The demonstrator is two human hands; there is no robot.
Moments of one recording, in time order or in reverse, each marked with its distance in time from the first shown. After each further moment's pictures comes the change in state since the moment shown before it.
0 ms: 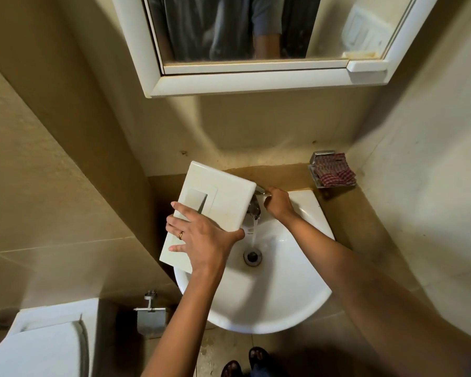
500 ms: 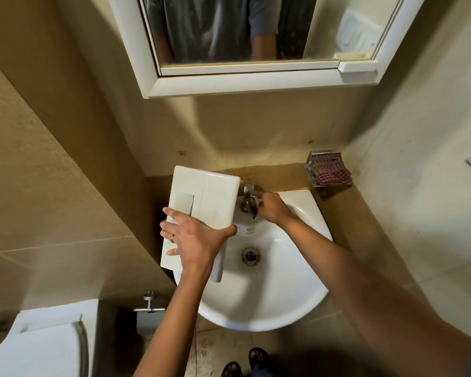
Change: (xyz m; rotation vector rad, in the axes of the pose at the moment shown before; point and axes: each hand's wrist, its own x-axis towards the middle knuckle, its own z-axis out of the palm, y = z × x) left_hand 0.002 -0.005 -0.012 -0.103 -0.023 -0.079; right_hand -0.011 -0.003 0.000 -0.098 -0.180 -0.074
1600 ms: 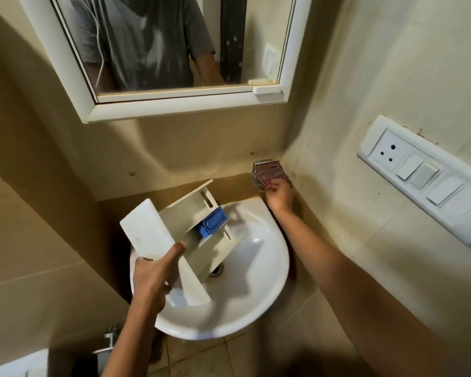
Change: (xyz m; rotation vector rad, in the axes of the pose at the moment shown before) left_hand -0.038 -0.032 -0.004 -0.467 -0.276 -0.097; right_hand -0.064 0.049 -0.107 0.467 0.661 0.342
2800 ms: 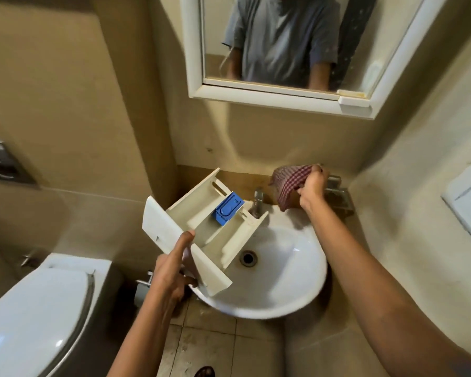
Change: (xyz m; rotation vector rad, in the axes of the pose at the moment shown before) left_hand -0.078 -0.024 -0.021 -0.537 0.246 -0.190; right_hand -0.008 -0.073 0.041 0.712 -0.304 0.242
